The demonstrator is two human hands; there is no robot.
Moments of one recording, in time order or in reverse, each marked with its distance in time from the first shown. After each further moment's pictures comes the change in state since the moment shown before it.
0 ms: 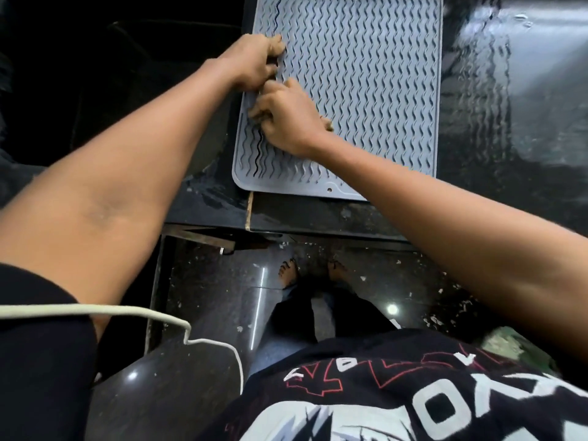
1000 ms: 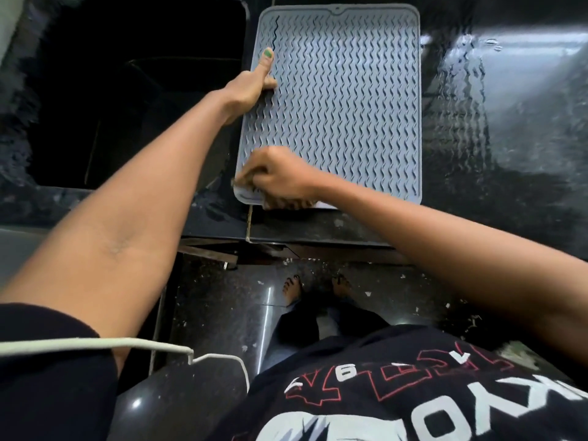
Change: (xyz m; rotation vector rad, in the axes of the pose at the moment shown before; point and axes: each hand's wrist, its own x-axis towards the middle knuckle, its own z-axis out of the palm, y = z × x) left_hand -0.024 0.021 -0.010 -0.457 -0.088 -0.260; right_hand -0.044 -0.023 -0.012 0.333 -0.221 -0.174
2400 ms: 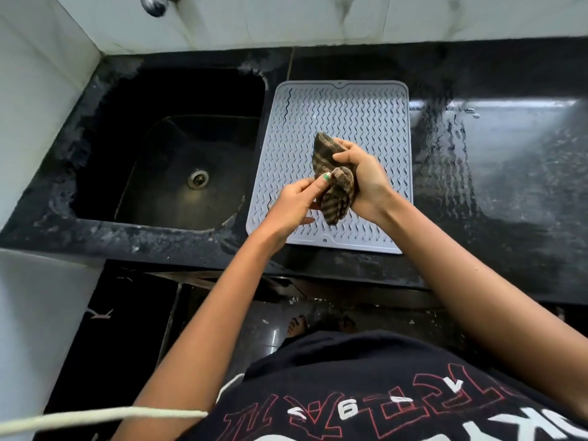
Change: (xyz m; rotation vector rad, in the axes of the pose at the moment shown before) left_hand -0.128 0.022 0.079 -0.570 -0.031 0.087; right_hand -0.052 0.015 -0.077 1.441 0.527 0.414
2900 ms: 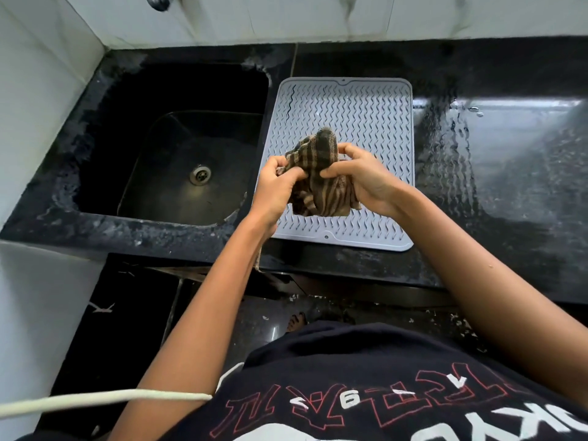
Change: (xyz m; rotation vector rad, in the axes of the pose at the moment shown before) left_hand 0.004 0.008 -0.017 -0.200 0.310 0.042; right_hand 0.000 -0.007 -0.006 -0.394 -0.160 0.046
